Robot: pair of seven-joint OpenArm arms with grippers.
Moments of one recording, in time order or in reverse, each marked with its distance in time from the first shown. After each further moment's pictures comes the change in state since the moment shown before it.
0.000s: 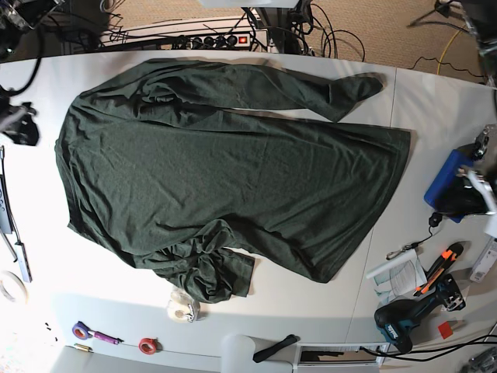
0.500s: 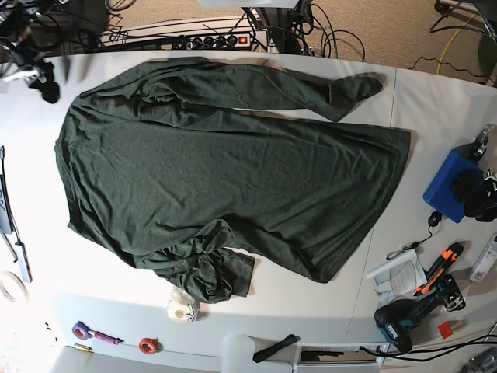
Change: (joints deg) left arm 0.3 -3.9 -2.9 0.1 -1.7 0.0 1.2; right arm -0.6 -13.0 10.9 -19.4 7.4 -1.2 0.2
